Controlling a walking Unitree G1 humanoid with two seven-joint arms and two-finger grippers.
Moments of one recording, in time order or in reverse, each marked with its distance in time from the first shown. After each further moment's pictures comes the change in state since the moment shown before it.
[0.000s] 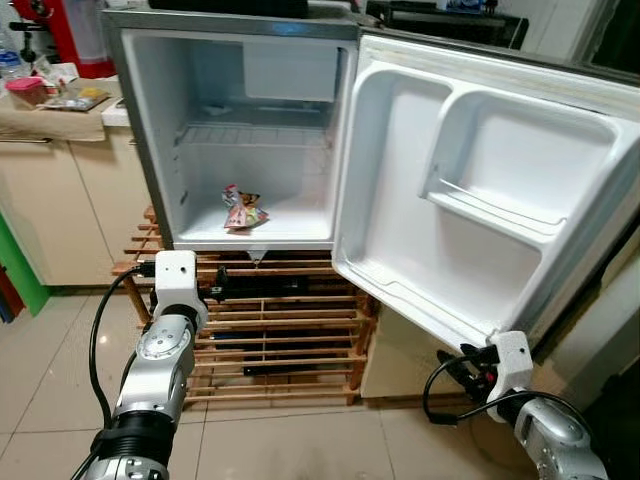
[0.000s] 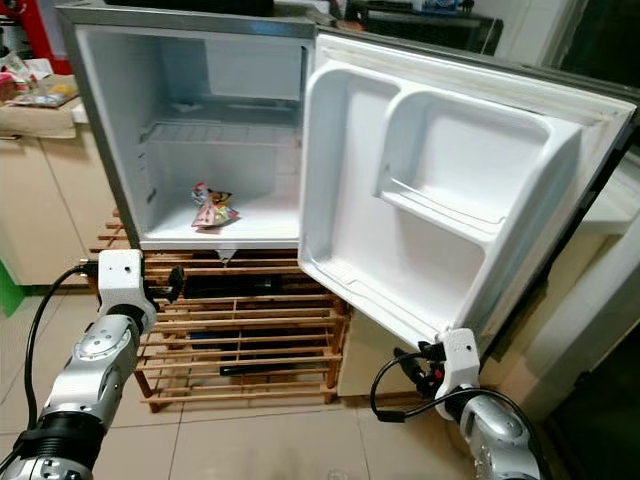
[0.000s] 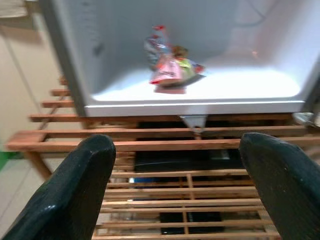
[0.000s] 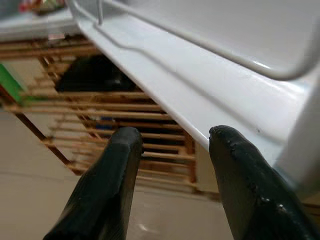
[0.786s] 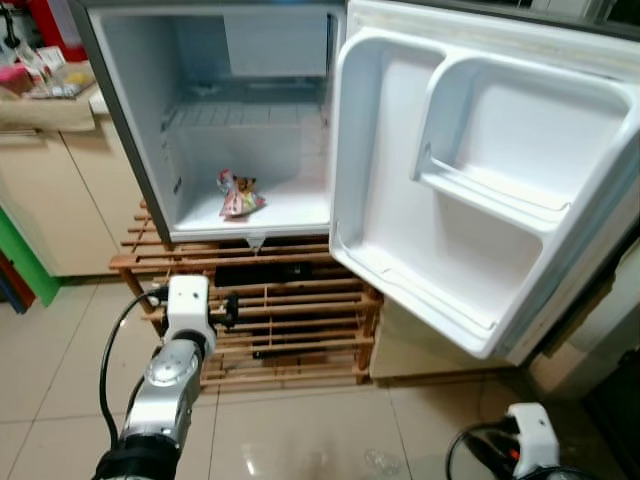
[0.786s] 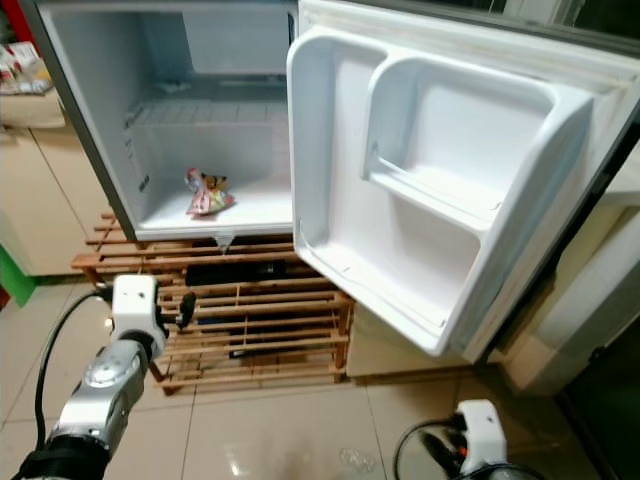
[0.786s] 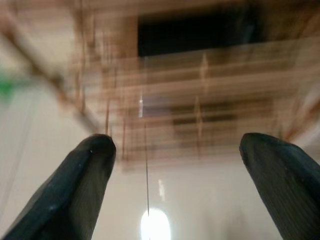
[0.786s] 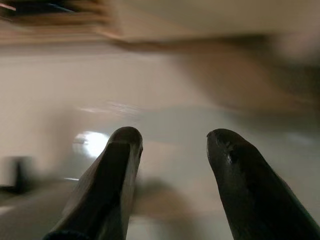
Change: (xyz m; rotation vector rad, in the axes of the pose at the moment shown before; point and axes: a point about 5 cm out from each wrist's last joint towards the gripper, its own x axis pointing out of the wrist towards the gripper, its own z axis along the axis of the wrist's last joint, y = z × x) left arm -0.021 0.011 -0.082 0.039 0.380 0.012; right arm -0.074 -0.051 -0.079 -0.105 0.492 -0.482
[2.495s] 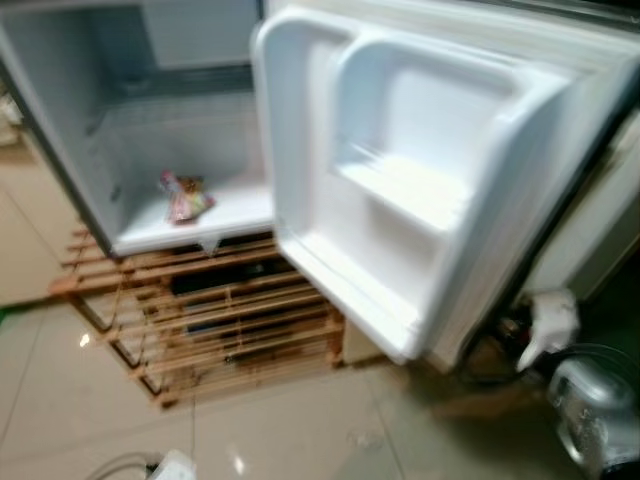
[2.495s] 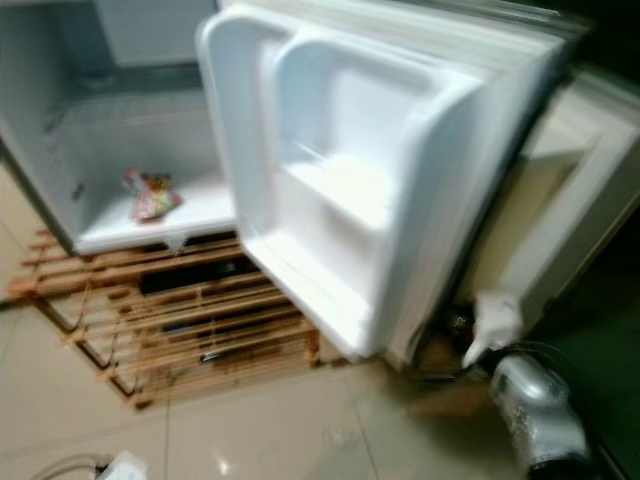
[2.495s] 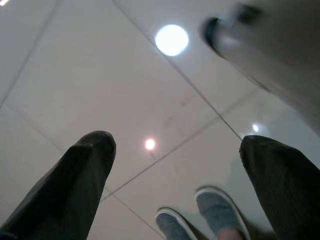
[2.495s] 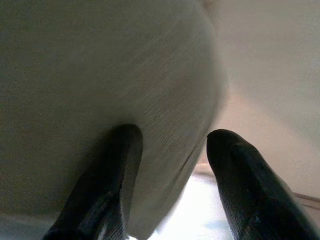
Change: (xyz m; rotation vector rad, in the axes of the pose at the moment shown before) left arm -0.082 0.037 -0.186 0.637 0.811 -0.291; right arm -0.041 0.078 0.135 -0.194 -0.488 0.677
